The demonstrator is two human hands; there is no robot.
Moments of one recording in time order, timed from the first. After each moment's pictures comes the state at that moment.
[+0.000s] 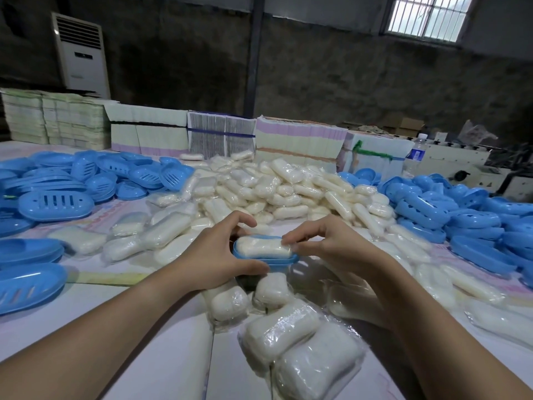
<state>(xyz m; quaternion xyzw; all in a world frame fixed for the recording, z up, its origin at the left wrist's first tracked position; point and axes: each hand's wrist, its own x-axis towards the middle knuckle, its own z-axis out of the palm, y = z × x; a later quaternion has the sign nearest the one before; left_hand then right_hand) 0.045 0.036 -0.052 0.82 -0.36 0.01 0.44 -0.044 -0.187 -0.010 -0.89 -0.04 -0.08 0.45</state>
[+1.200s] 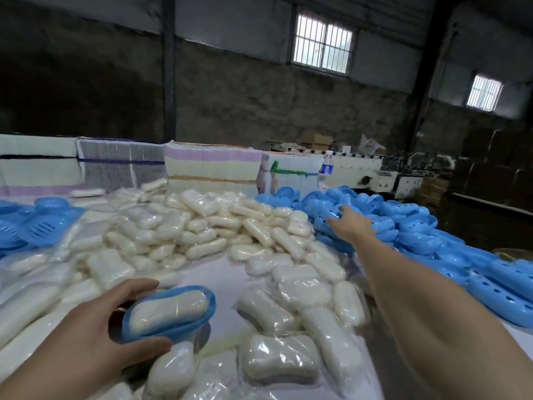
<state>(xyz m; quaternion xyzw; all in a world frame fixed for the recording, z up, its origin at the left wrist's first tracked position) 0.060 0.033 -0.065 0.81 -0.37 0.02 0.46 -0.021 -0.462 -0.008 -0.84 0.48 -0.20 0.12</state>
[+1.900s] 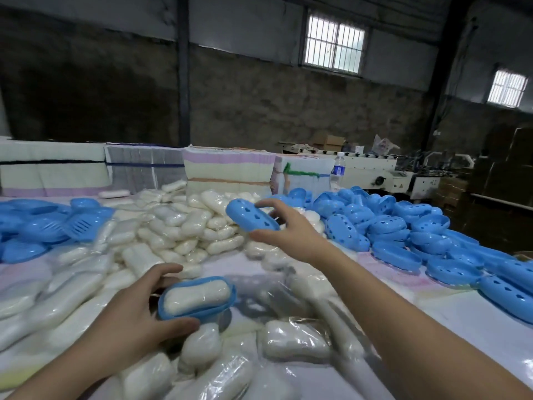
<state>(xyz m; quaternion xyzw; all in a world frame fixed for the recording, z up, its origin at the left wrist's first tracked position) 0.045 0.033 -0.055 0.79 -0.39 0.00 0.48 -0.037 -0.245 0.023 -0.89 0.05 -0.24 0.38</state>
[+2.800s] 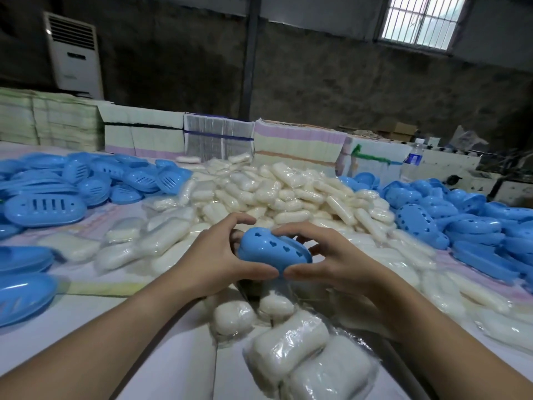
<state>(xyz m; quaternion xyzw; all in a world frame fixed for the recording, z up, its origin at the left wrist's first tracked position) 0.047 0.035 -0.051 0.77 -0.33 -0.04 0.54 -0.046 -0.181 -0.018 -0.92 -0.13 -0.10 0.35</state>
